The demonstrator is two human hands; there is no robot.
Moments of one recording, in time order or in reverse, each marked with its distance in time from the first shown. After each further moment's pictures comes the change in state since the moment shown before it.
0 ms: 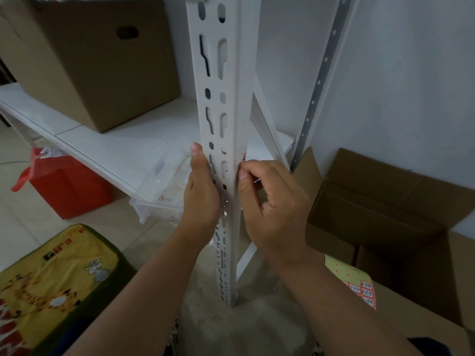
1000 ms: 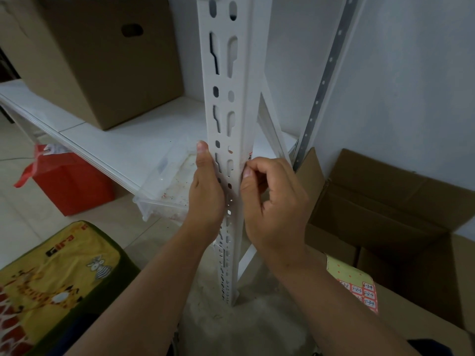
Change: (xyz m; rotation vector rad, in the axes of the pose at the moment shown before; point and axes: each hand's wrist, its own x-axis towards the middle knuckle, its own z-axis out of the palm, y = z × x) left_hand -0.003 0.002 0.000 0.002 0.030 -0.025; right_hand -0.001 -0.009 0.006 0.010 0.023 0.097
